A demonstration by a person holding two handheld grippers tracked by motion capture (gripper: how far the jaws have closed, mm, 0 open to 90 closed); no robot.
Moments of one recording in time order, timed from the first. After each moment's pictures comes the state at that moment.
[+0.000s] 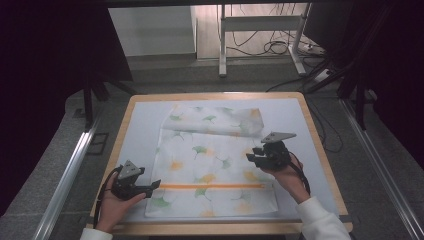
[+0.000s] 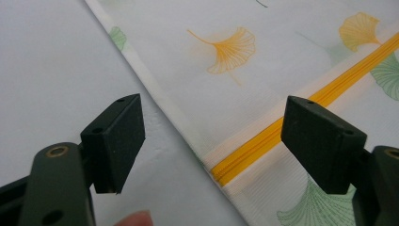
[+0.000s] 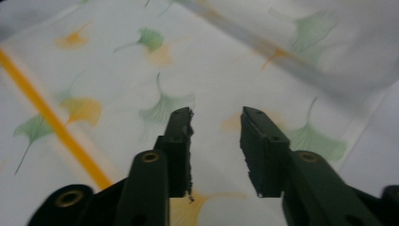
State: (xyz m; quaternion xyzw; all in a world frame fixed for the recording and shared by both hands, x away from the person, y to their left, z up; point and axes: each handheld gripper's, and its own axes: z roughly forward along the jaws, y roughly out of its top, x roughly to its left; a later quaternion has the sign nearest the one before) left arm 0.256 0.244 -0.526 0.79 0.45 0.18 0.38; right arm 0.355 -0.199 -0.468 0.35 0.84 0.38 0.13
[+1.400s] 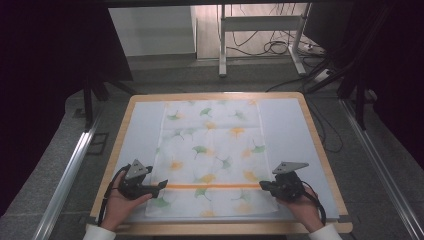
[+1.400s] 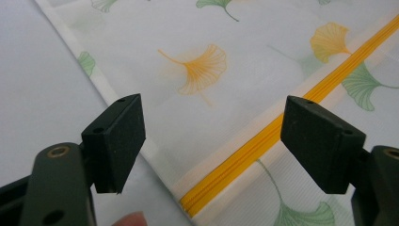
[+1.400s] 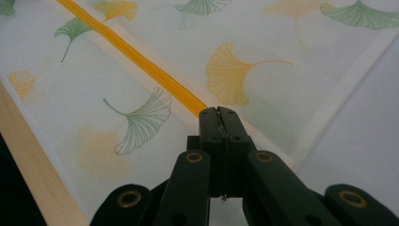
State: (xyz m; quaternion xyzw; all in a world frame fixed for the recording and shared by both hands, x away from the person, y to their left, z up) left arm 0.260 0.225 -0.522 0.80 0.42 0.18 0.39; right arm 0.289 -0.237 -0.498 0.36 0.86 0.35 0.08
